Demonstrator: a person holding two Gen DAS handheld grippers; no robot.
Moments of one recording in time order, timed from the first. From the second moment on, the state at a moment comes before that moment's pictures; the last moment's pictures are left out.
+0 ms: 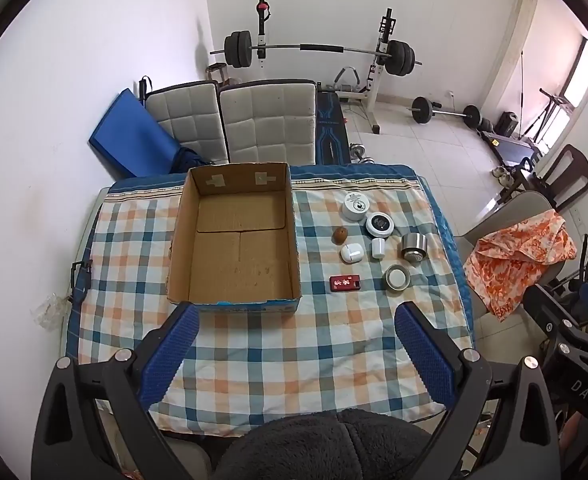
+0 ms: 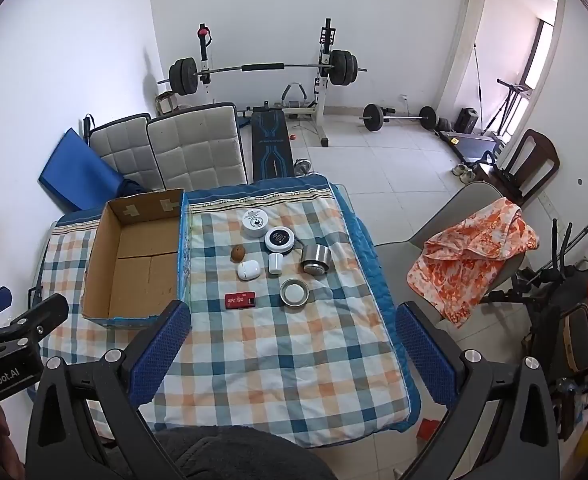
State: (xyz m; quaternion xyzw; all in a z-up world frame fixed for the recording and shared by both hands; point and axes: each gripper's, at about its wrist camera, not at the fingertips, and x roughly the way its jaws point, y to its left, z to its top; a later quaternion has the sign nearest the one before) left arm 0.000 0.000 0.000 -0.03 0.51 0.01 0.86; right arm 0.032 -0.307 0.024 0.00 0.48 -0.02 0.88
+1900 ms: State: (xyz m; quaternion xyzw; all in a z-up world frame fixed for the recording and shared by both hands) left arm 0.001 0.010 0.007 -0.03 0.50 0.01 0.87; right arm 0.032 -0.304 0.041 -0.01 0.46 -0.02 0.89
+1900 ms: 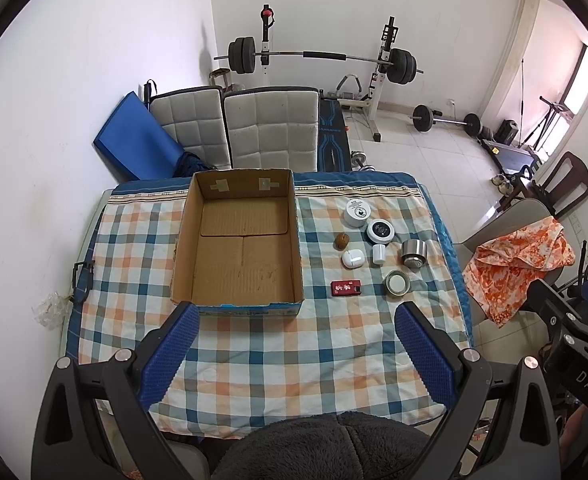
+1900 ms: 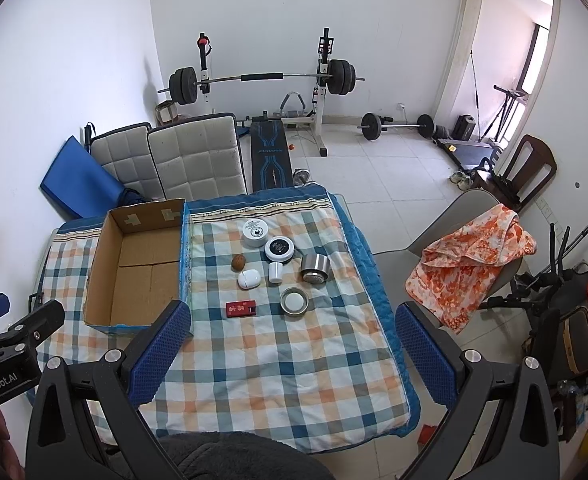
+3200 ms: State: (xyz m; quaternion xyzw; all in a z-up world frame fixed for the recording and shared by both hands) left arm 0.009 0.013 0.012 -0.03 0.49 0.02 0.87; right arm 0.033 -0.312 0.031 0.00 0.46 -0.01 0.89
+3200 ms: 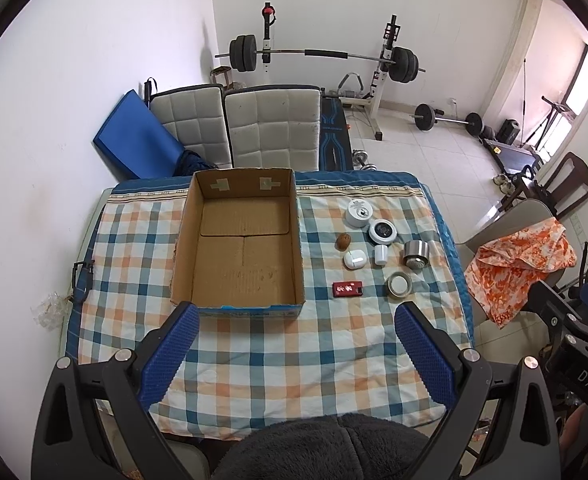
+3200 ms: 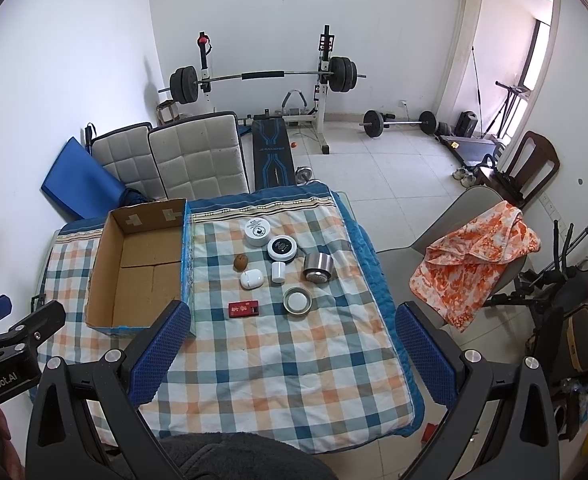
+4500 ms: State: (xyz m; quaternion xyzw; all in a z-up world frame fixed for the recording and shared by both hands) left arm 0.187 0.222 -0.309 -0.07 0.70 0.10 0.71; right arm 0.251 -0.299 -0.320 0.08 0.70 -0.08 0.71
